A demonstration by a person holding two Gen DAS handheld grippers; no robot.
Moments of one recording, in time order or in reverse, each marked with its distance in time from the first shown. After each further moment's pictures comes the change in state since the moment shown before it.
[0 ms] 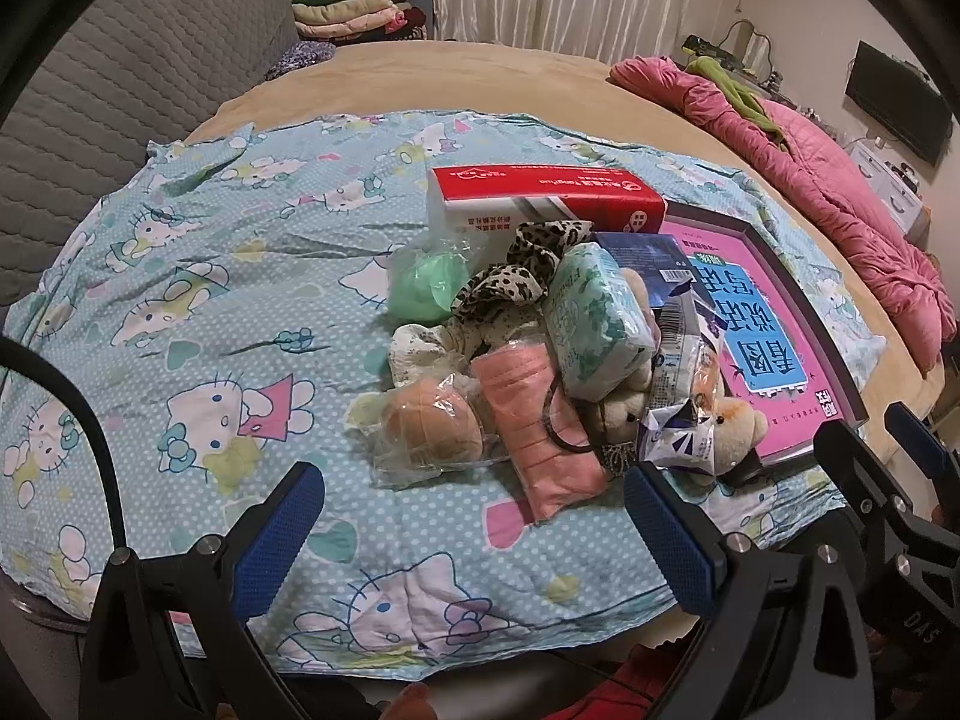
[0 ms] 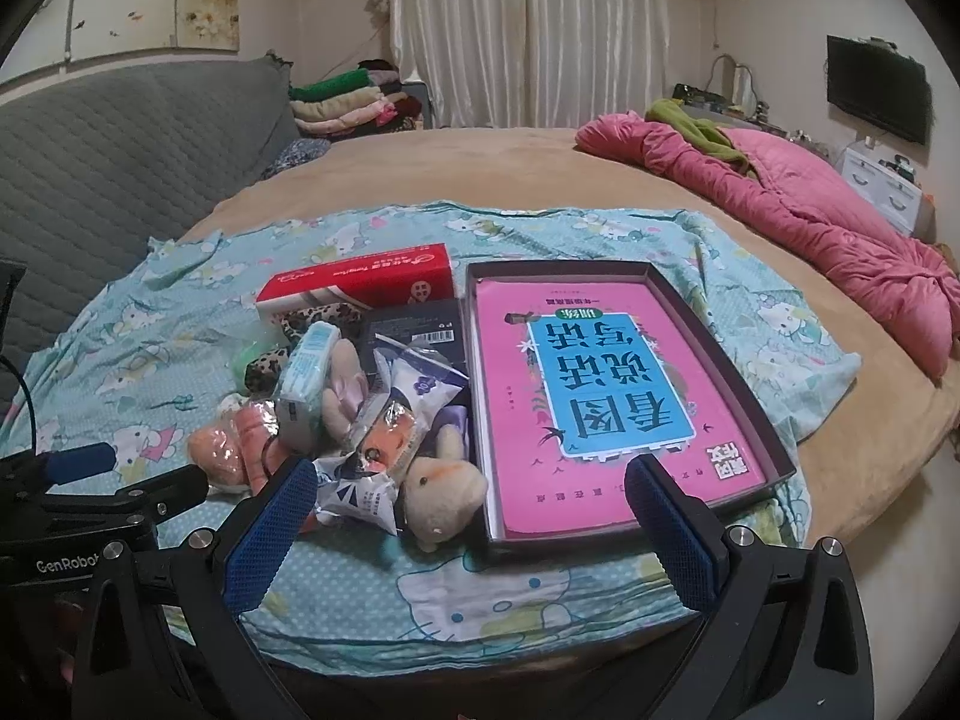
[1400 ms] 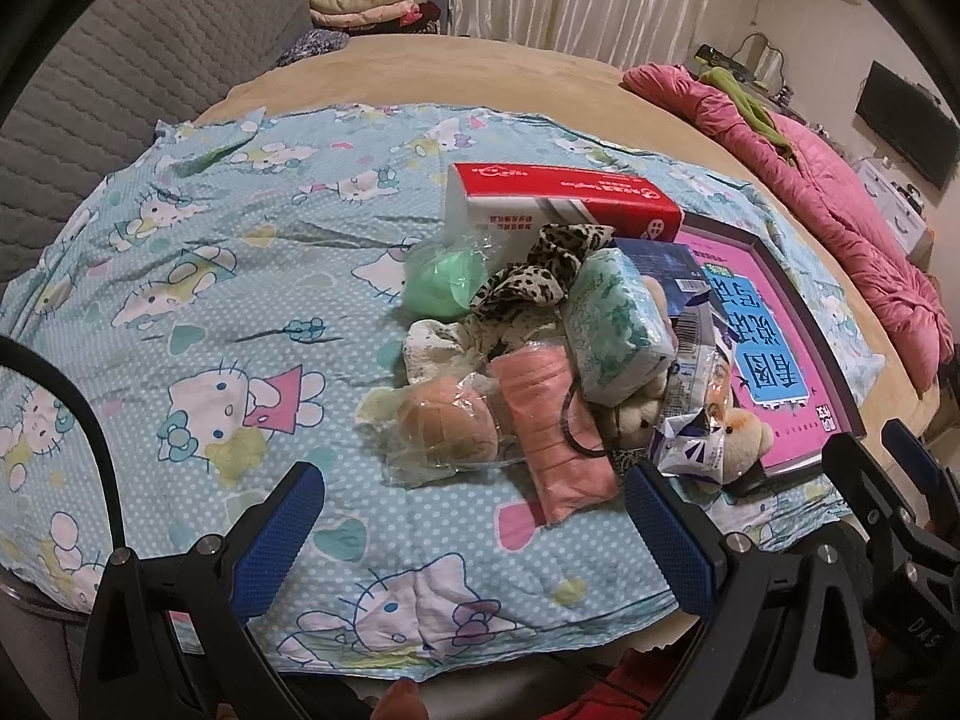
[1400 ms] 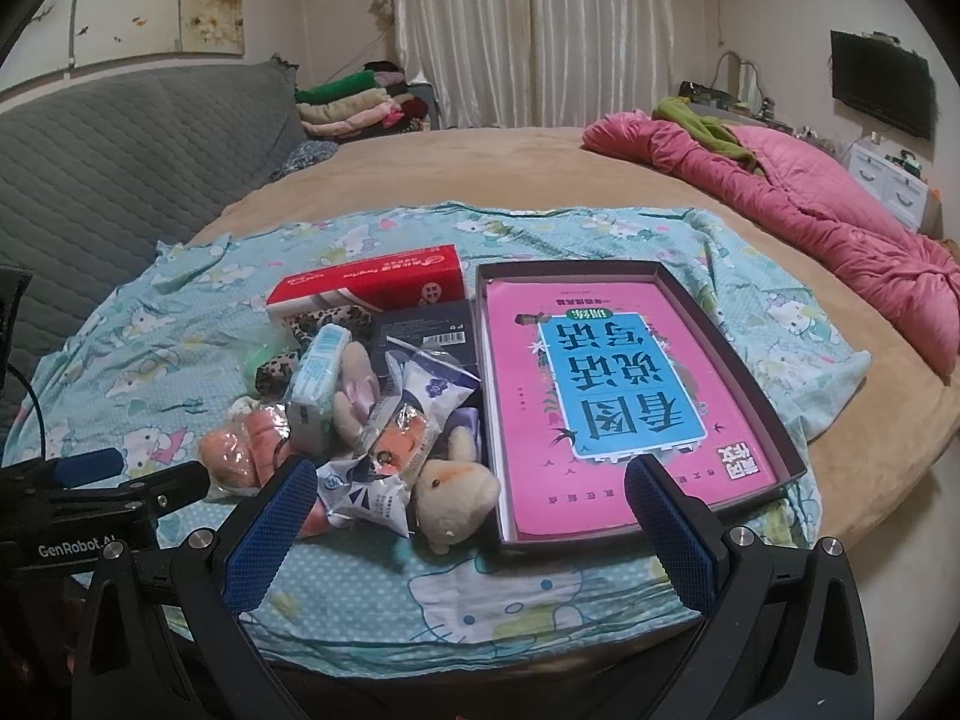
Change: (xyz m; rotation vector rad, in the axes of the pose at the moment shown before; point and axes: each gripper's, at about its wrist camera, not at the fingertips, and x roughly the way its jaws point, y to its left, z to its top) left arm 0.005 0.014 -0.001 -0.050 0.010 -0.017; right arm 0.002 0.002 0.000 0.011 0.002 0.024
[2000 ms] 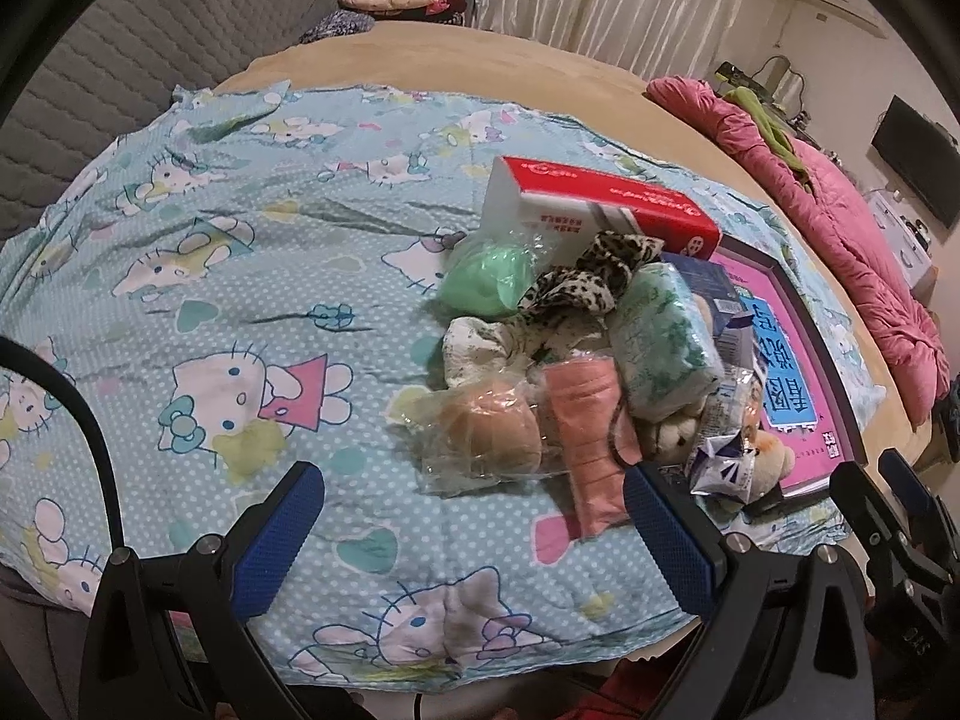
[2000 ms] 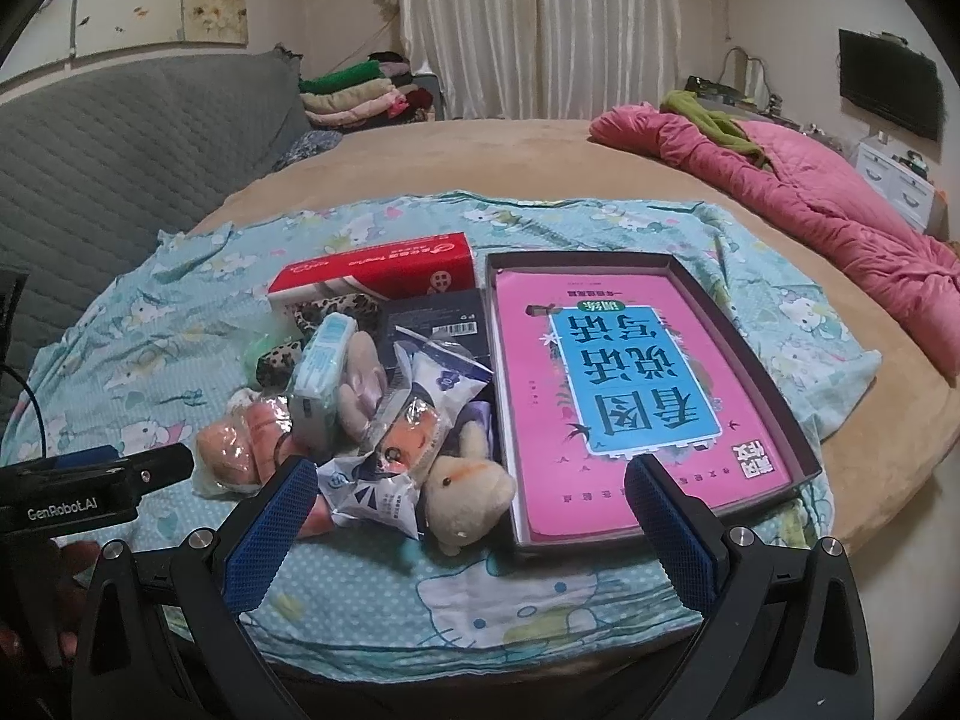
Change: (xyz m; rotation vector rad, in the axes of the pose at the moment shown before) left arm 0.012 0.030 0.005 -0.081 0.015 -0.025; right arm 0.013 0.006 0.000 -0.015 0.025 0.012
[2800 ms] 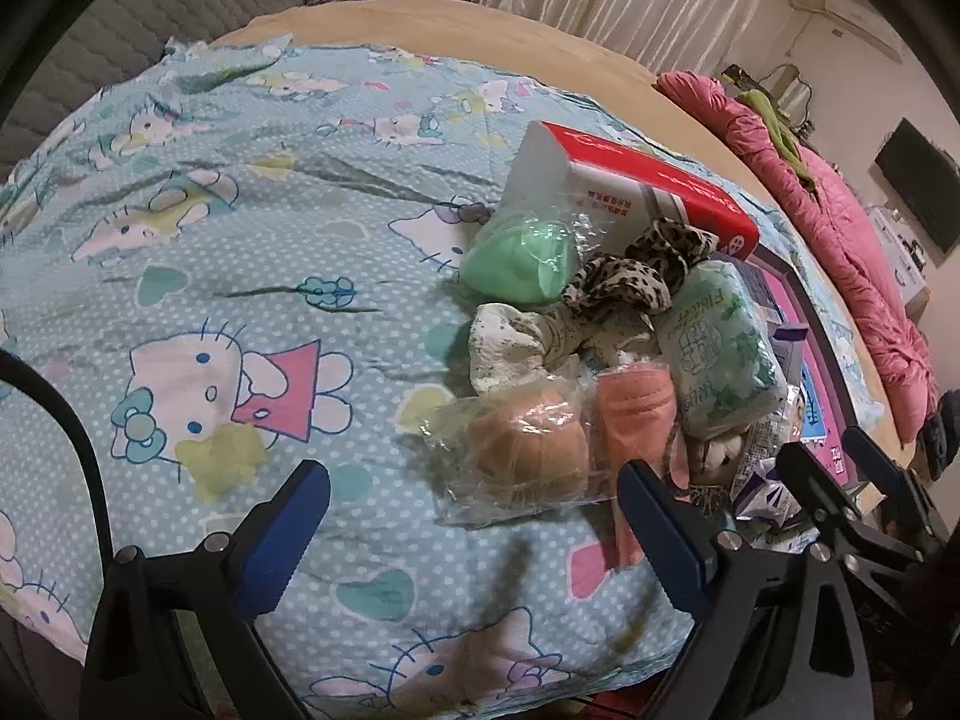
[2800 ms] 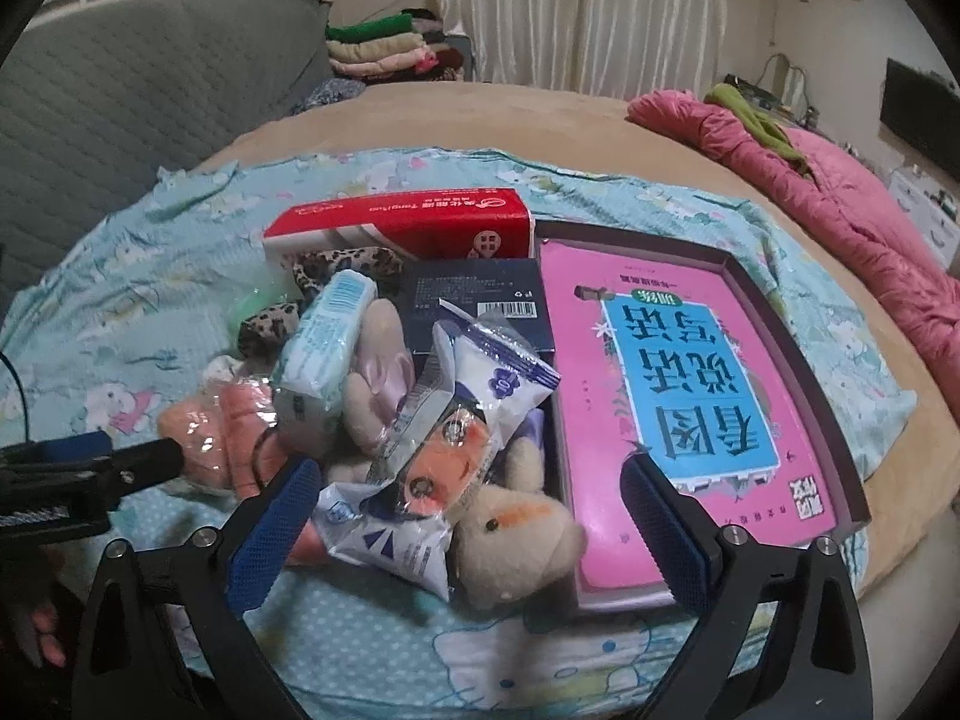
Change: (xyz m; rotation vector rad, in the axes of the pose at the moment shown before) left arm 0.039 0.027 0.006 -0.062 0.048 -0.068; right arm 0.067 0.028 0.011 -0.123 0.080 -0.021
